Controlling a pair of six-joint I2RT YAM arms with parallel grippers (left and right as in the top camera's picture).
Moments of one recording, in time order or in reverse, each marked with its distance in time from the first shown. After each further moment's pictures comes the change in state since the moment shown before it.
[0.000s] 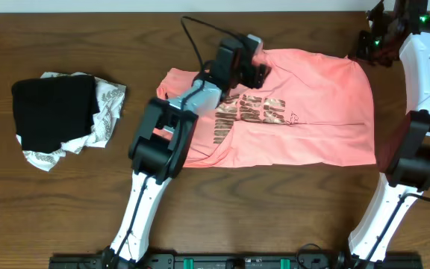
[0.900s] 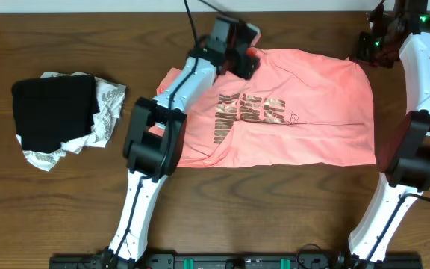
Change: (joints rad) left arm 0.053 0.000 0.309 -0.539 -0.034 0.225; right arm 0.000 0.000 0.000 -0.012 0.019 0.000
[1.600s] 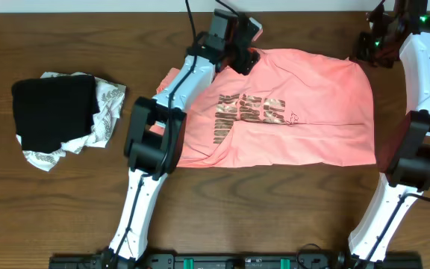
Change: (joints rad) left arm 0.006 0.039 0.017 0.074 0.000 0.119; right arm 0.000 0.000 0.000 -0.001 0.000 0.002
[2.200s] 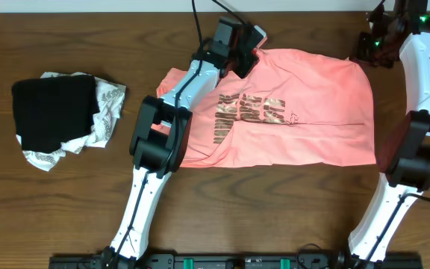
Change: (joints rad) left arm -0.018 0.039 0.000 0.047 0.000 0.040; right arm 0.000 0.000 0.000 0.000 0.000 0.000
